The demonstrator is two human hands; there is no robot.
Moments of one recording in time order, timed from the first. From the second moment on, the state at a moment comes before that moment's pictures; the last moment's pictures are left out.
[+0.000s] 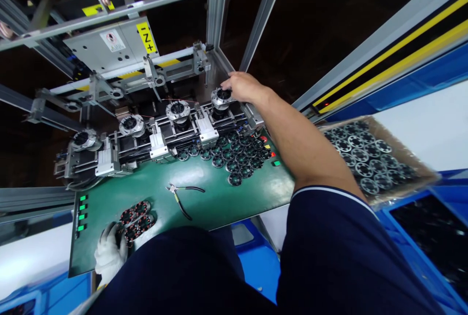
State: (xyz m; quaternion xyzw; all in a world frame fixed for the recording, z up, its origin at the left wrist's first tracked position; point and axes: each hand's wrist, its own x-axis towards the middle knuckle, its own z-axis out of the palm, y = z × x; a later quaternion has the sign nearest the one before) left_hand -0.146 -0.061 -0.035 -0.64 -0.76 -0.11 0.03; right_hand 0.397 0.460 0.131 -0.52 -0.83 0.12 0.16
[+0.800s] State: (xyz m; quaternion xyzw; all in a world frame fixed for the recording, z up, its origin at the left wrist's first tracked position) left_hand -0.132 -0.055 -0.019 -0.65 -0.75 -0.11 0.05; right_hand 0.414 0.259 0.024 -0.68 -0.62 -0.09 0.39
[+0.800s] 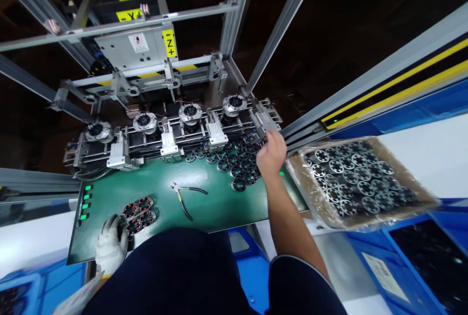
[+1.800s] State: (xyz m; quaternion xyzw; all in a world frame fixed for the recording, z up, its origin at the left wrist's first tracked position) left_hand -0.122 -0.057 -0.028 -0.60 -0.79 -0.14 0.04; right_hand 0.455 0.133 -0.065 -0.80 -0.54 0.01 0.26
